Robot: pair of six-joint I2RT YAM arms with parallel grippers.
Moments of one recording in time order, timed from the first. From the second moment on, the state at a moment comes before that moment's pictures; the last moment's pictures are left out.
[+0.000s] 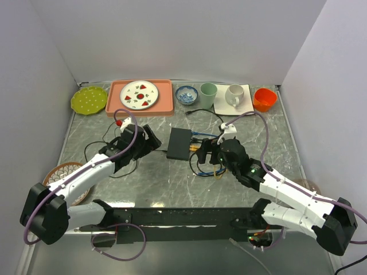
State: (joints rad) left arm -0.55 1.17 0.74 -0.29 -0.18 -0.95; right arm 0.80 0.93 0.63 -0.17 0.28 0.51
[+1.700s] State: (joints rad) left arm -0.74 1.56 0.68 0.02 -0.12 -1.10; right arm 0.46 2.05 1.58 -0.39 0.11 0.59
